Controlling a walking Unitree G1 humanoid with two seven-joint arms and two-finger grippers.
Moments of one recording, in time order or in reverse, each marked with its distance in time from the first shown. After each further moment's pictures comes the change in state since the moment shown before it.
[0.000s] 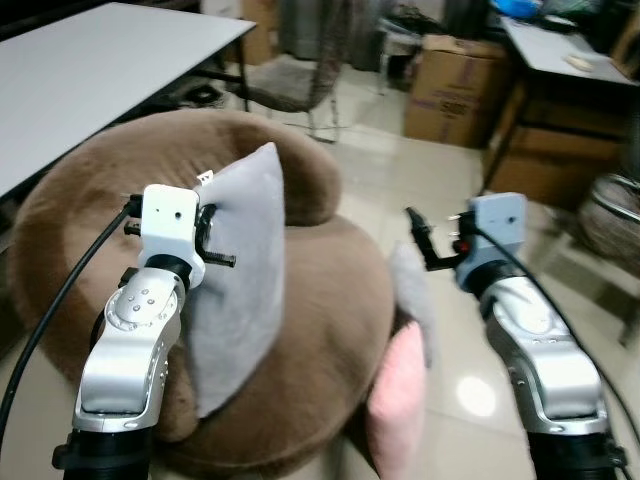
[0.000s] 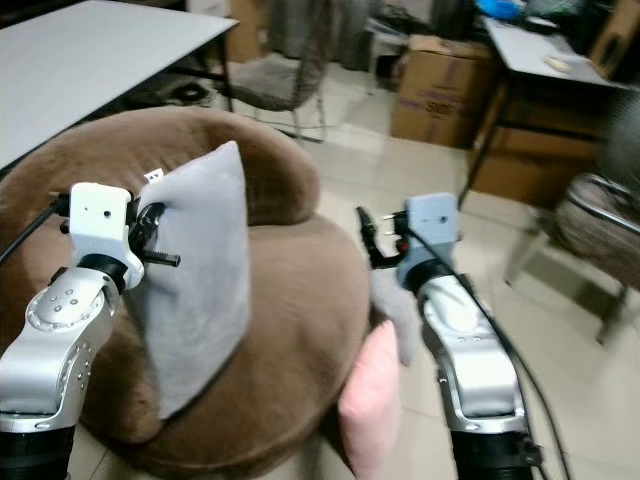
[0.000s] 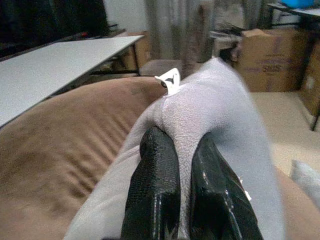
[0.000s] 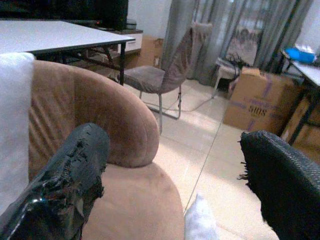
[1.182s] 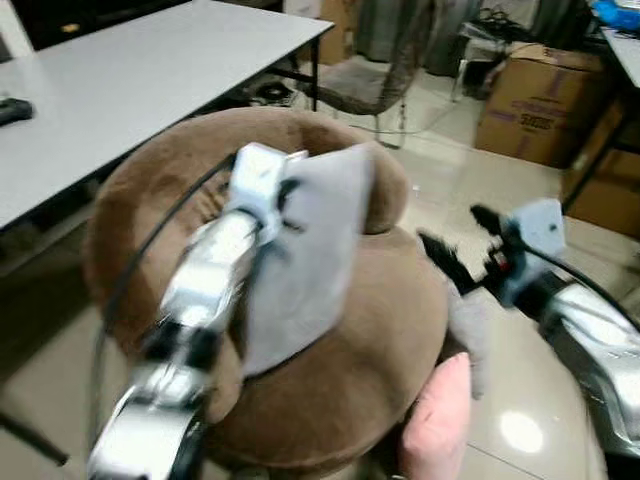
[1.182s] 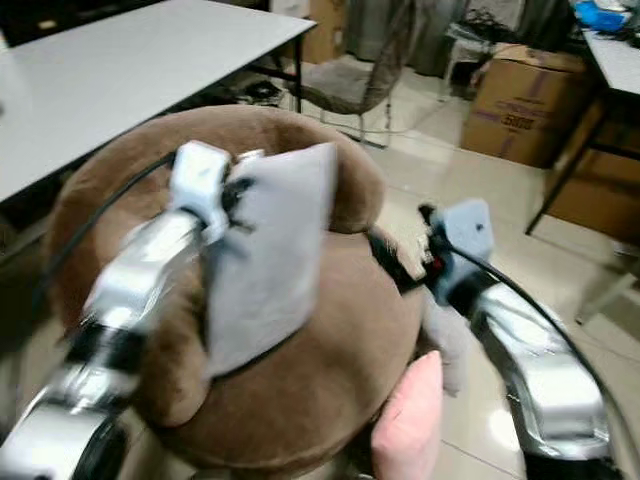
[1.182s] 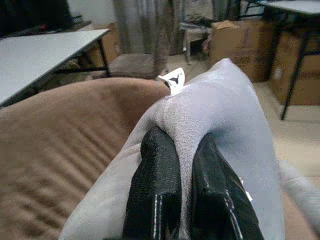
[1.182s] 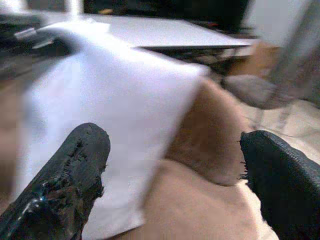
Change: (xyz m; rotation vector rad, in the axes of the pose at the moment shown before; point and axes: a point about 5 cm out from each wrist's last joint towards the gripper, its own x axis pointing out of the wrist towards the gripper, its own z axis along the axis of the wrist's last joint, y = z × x) left arm 0.084 -0.073 0.023 -0.050 0.003 -0.329; right arm -0.034 -0.032 0.010 -0.070 0.035 0.355
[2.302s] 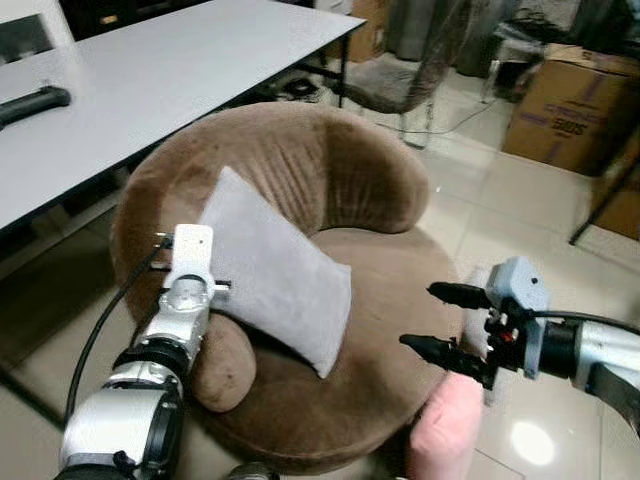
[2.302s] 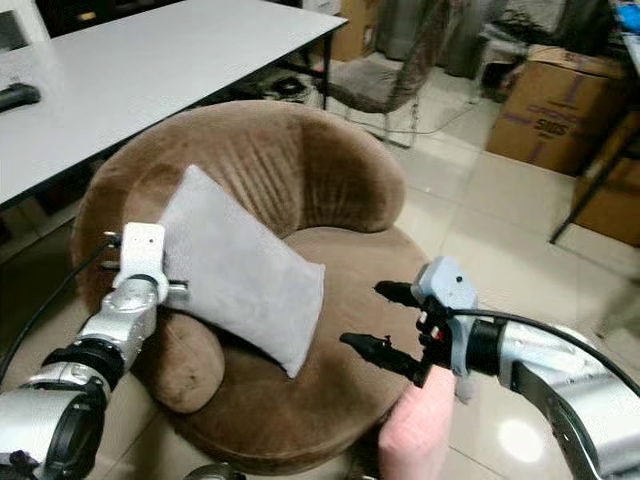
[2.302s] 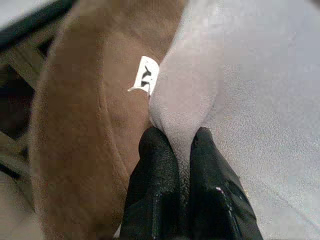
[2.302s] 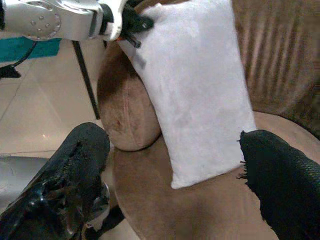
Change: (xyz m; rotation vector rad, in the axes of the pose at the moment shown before) left arm -0.048 0.084 -0.132 0.035 0.339 0.602; right arm -0.029 0.023 -0.014 0.032 0.246 0.483
